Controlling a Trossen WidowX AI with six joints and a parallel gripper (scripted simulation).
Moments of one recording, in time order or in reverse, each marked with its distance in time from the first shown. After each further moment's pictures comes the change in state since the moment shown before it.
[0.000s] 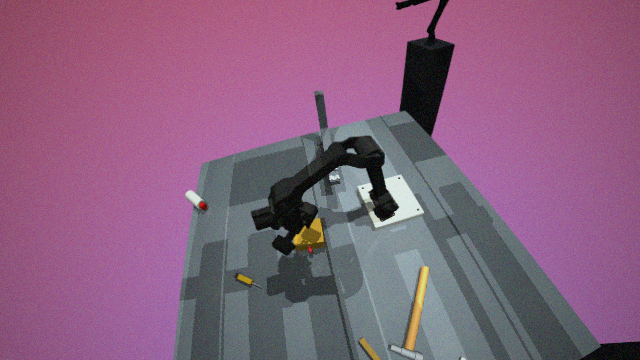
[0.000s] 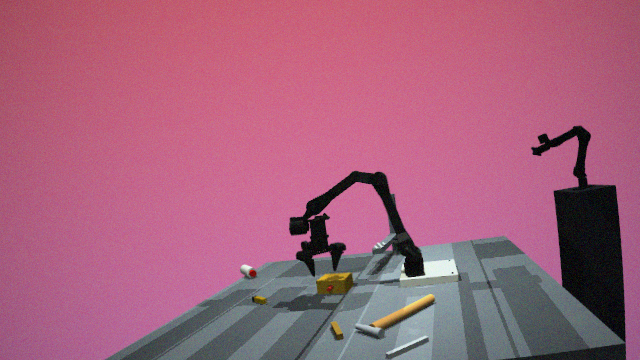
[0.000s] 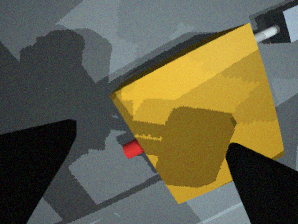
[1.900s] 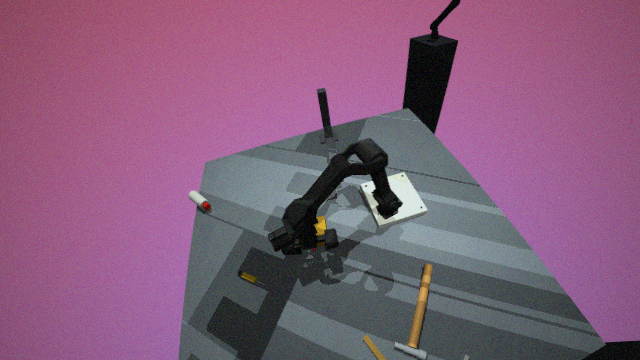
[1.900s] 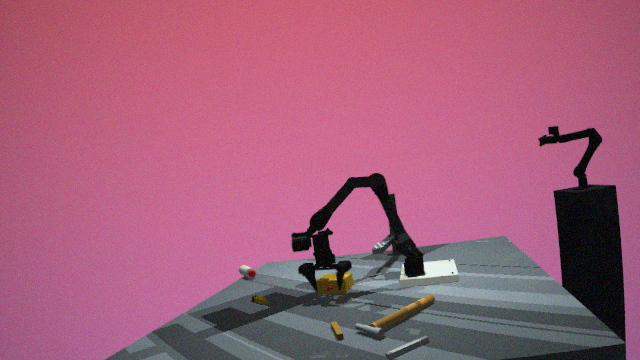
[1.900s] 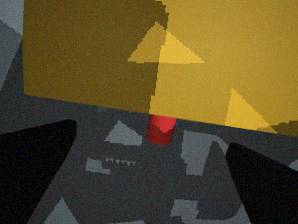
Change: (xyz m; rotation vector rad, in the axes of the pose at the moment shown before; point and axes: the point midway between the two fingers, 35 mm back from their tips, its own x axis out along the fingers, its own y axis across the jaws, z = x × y) arm 0.051 0.020 -0.043 0.915 0.010 -0.008
